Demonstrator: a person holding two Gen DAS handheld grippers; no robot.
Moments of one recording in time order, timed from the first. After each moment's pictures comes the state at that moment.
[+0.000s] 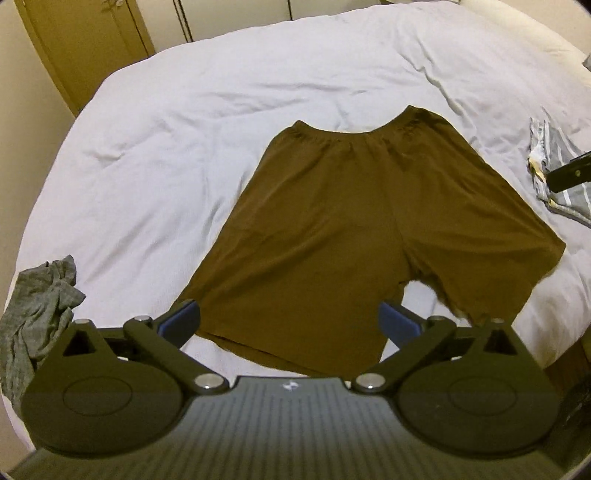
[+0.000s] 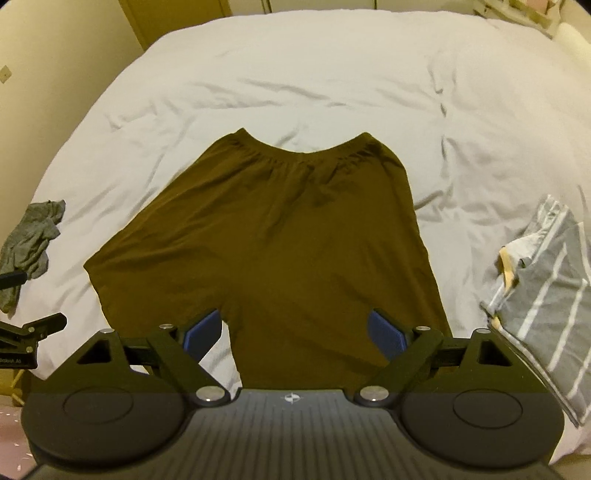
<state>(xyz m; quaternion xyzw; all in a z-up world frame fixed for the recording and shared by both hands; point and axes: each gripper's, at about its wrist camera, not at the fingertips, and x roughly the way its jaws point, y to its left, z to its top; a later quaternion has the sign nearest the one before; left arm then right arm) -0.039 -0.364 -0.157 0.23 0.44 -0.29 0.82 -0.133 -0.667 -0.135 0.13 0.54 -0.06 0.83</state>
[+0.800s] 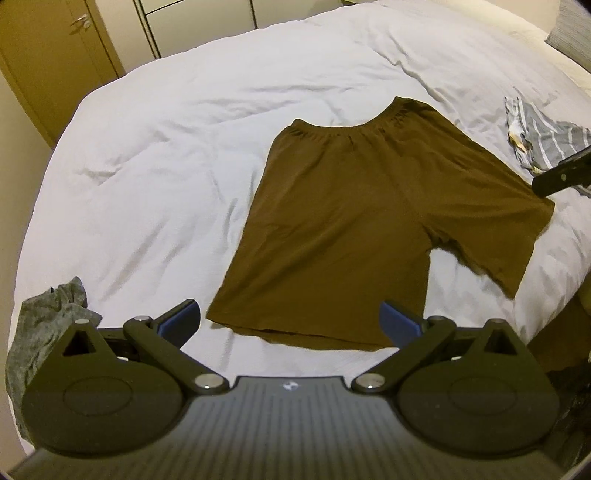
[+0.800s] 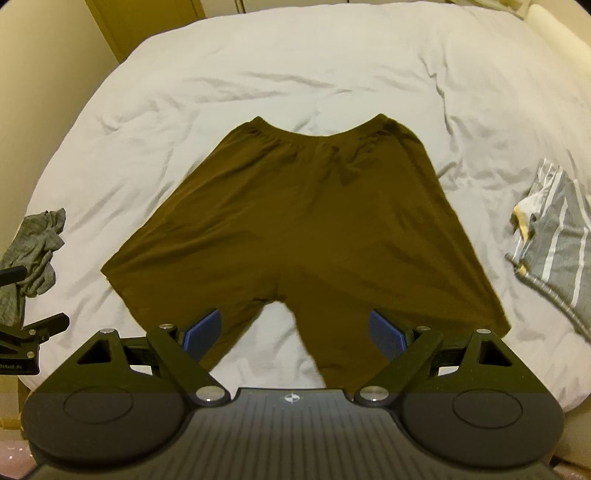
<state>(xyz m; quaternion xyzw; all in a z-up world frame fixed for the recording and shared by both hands) -0.004 -0.294 -0.150 0.26 0.42 -0.35 0.80 -0.136 -0.567 -0.134 0.16 0.53 -0.11 0.82</state>
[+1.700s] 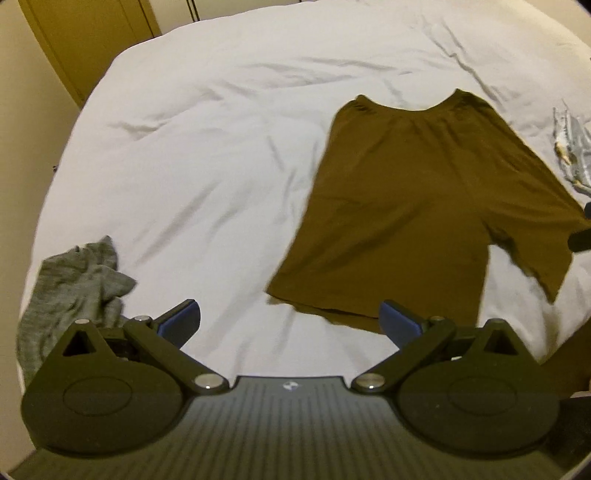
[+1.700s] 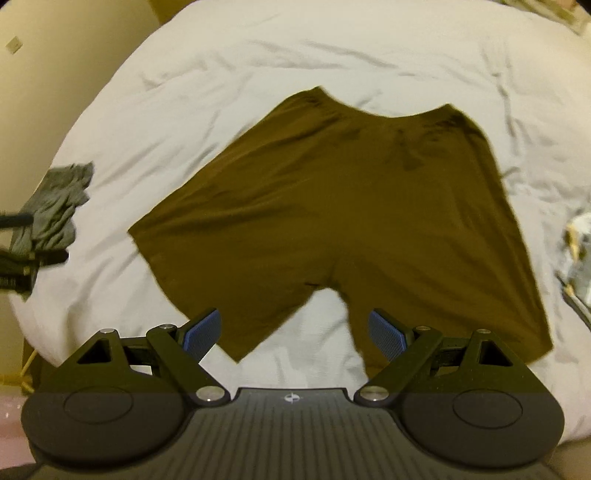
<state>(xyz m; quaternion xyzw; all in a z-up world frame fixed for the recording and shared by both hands) 0.058 -0.257 -0.160 0.25 0.46 -0.29 0.80 -0.103 -0.530 -0.166 0.12 0.56 -0.02 0.82</state>
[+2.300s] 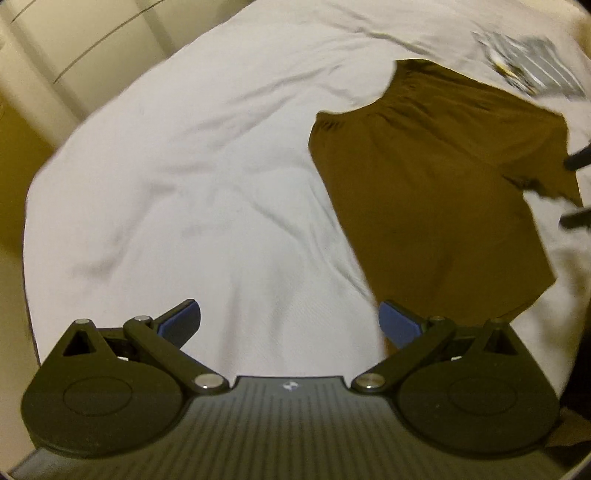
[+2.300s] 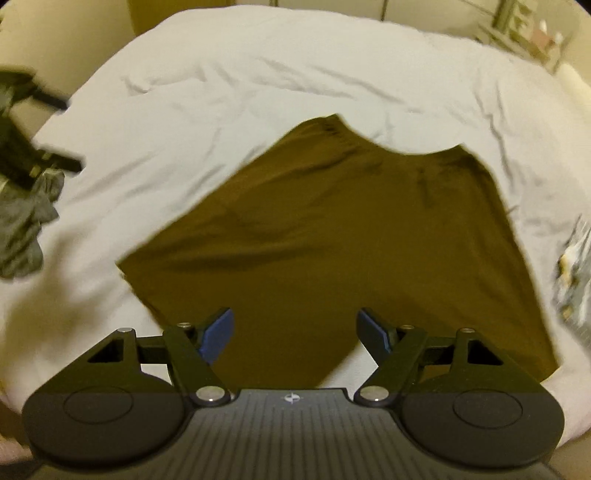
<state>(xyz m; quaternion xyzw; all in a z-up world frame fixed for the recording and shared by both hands) 0.207 -0.277 -0.168 0.42 0.32 -0.49 0.69 -0.023 -0.408 -0.202 0.10 0.52 -0.13 0.84</state>
